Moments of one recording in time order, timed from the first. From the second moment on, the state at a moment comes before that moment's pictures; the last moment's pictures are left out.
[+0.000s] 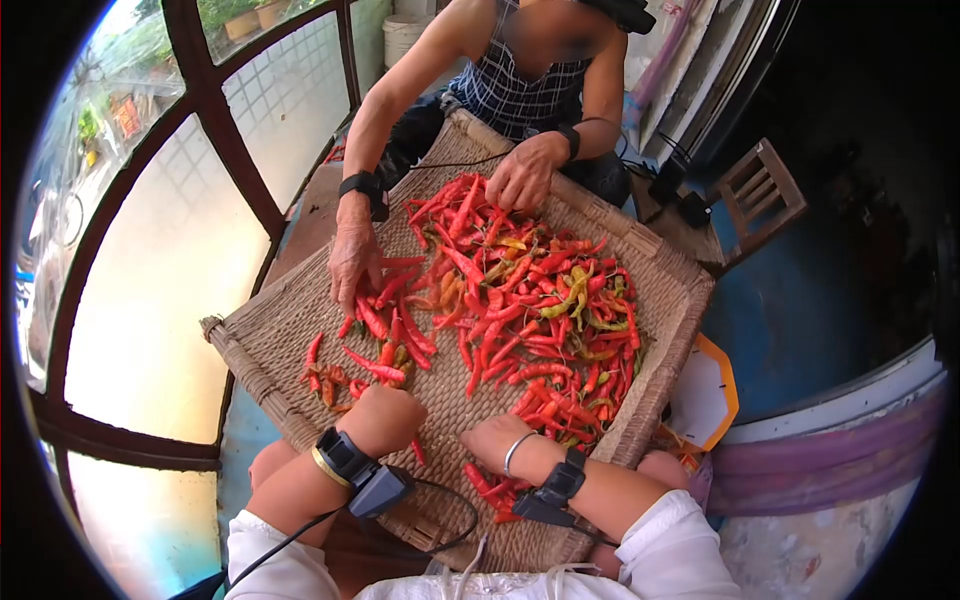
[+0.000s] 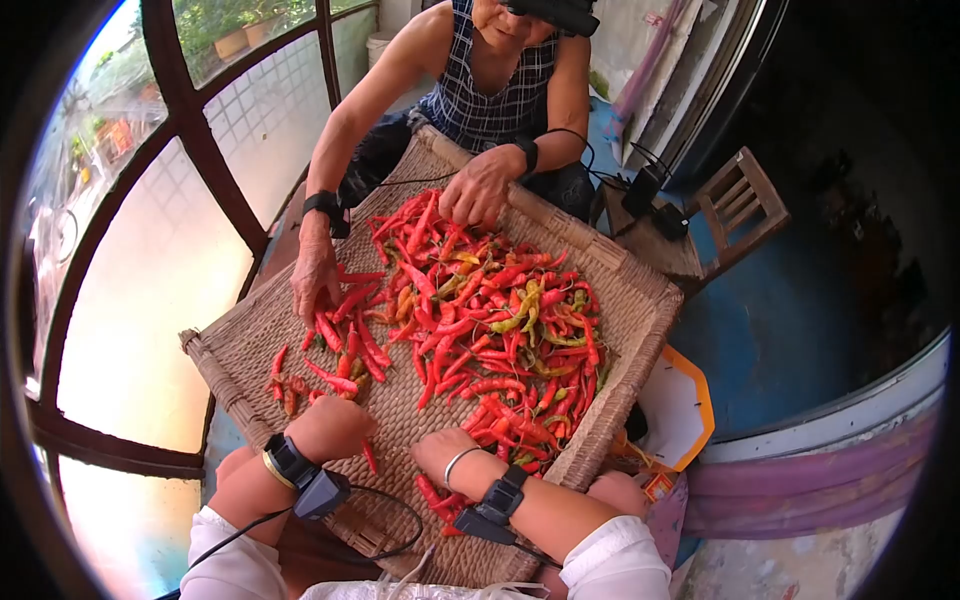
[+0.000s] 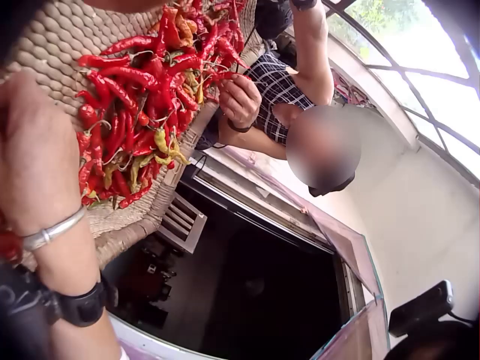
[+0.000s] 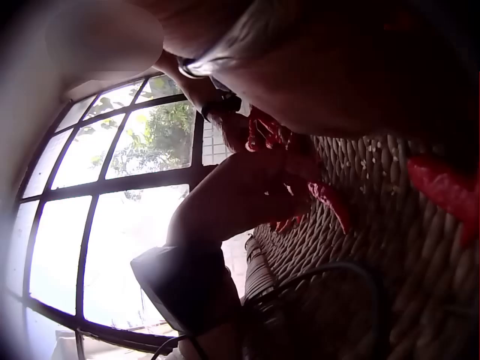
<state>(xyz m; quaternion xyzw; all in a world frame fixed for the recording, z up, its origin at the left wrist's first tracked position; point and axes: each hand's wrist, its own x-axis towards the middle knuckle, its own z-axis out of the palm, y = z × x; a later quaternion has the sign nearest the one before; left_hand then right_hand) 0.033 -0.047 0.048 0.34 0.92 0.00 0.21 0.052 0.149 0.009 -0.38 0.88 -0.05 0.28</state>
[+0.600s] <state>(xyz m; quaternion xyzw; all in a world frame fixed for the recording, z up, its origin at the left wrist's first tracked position) 0.033 -0.049 0.036 0.24 0.95 -0.05 0.20 0.002 0.182 0.047 -0.08 0.77 -0.63 0.07</state>
